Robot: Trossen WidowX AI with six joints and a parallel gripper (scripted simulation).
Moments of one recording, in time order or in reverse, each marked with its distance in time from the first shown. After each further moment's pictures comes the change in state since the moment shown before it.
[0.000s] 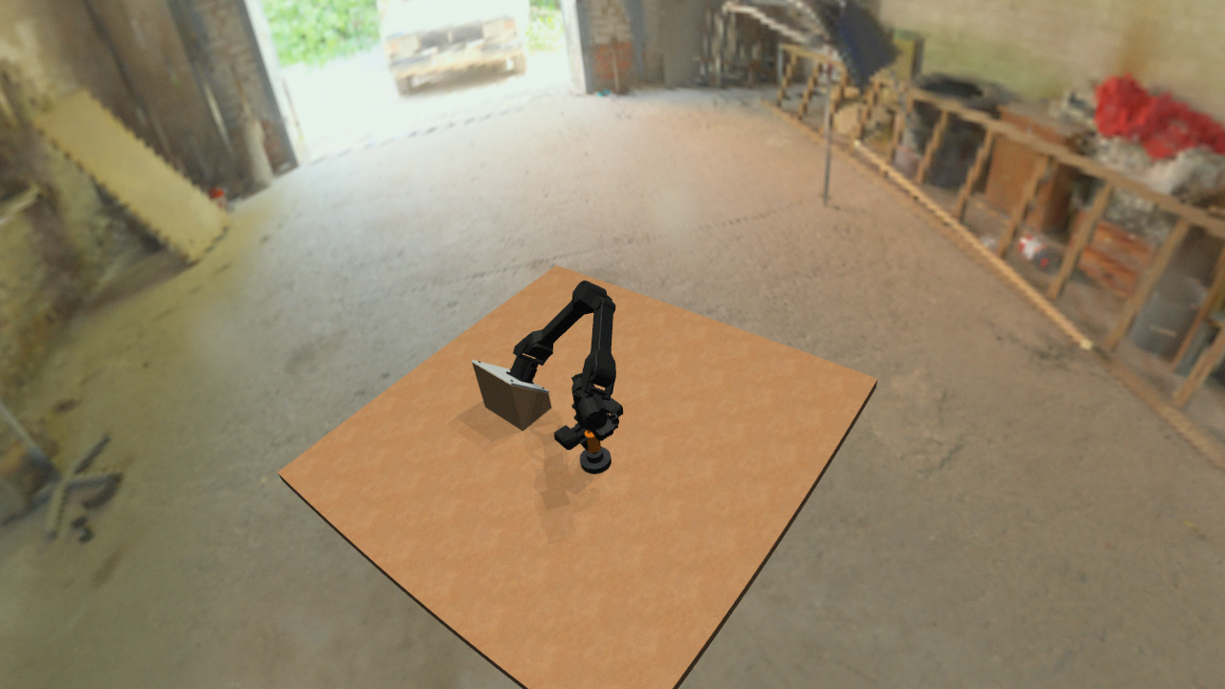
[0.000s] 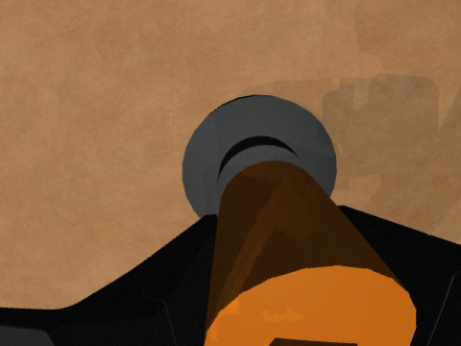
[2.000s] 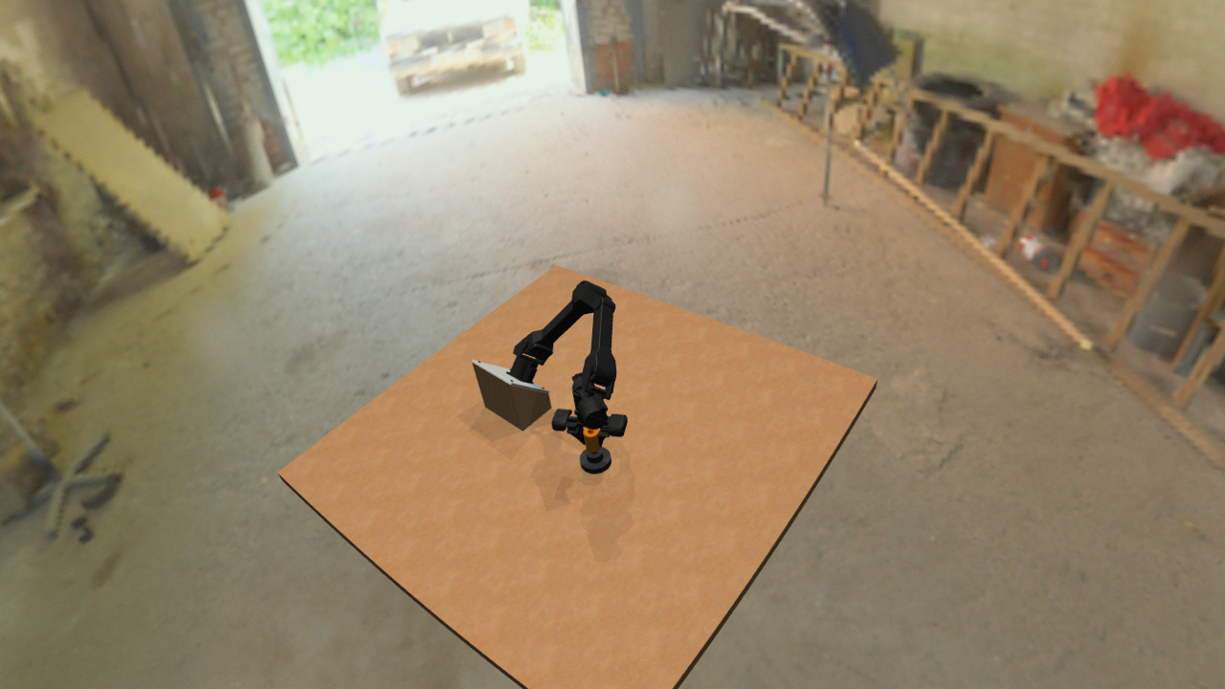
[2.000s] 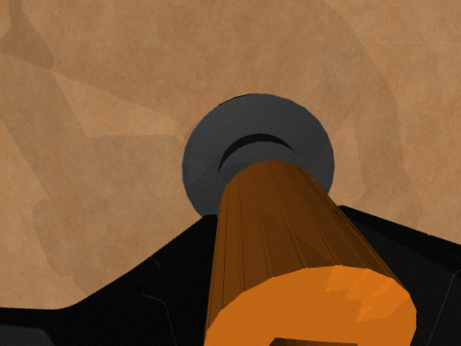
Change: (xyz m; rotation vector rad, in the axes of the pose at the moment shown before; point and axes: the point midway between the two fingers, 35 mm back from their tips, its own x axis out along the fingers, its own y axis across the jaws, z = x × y) arm -0.002 0.000 0.002 -2.207 -0.001 -0.002
